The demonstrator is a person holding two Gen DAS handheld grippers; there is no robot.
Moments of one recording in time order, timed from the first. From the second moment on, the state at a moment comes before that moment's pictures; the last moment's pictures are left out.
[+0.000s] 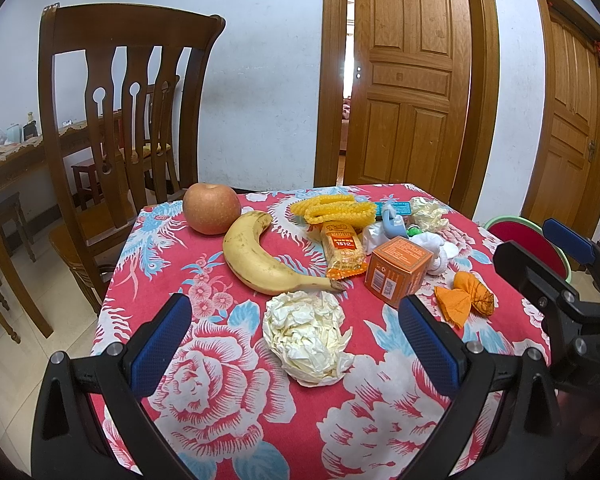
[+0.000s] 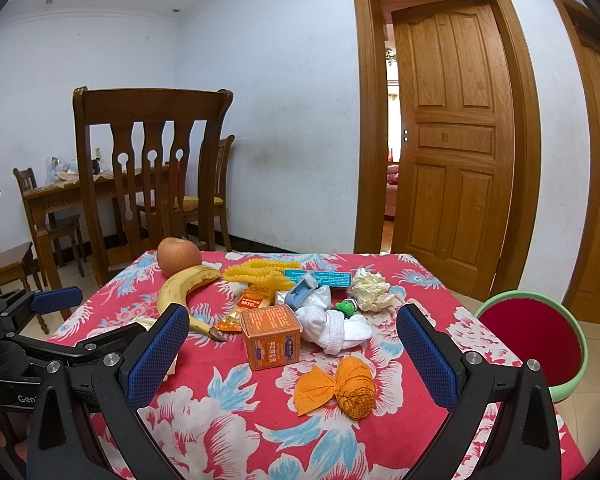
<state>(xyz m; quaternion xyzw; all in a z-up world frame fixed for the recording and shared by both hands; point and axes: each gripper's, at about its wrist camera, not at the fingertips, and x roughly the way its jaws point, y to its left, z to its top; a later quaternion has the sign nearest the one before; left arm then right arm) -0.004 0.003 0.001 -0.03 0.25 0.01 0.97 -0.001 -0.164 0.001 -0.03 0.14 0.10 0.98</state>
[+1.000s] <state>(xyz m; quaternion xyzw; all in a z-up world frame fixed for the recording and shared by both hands) 0.041 0.011 -0.034 -0.07 0.39 0.01 0.92 0.006 -0.159 -0.003 -0.05 0.15 0.08 0.98</state>
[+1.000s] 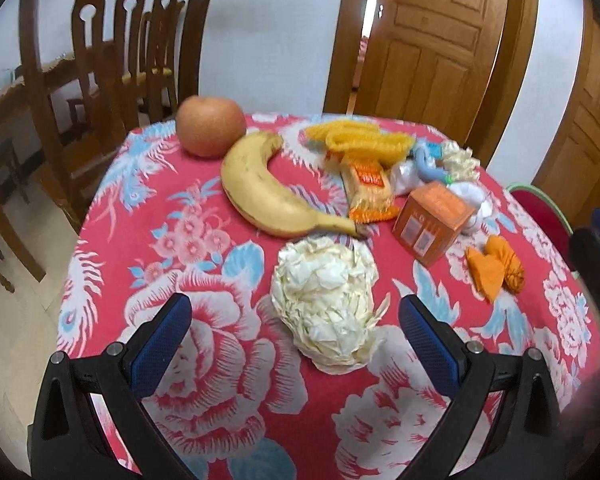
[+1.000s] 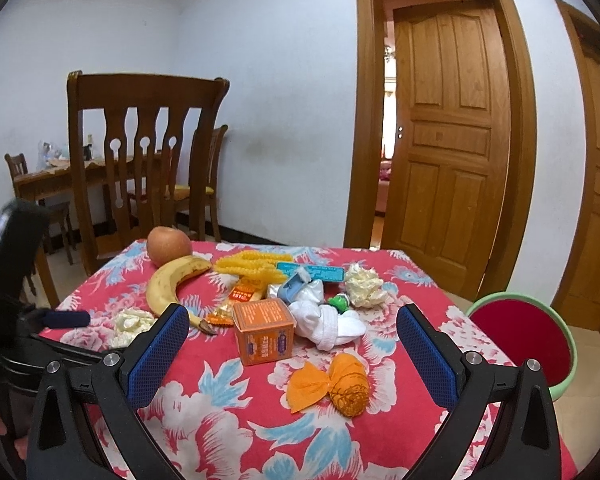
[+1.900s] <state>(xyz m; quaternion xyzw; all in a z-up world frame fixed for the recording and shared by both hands) 0.007 0.008 -0.006 -0.05 0.28 0.02 0.96 0.025 -0.158 -0.007 -0.05 0.21 0.06 0.97</state>
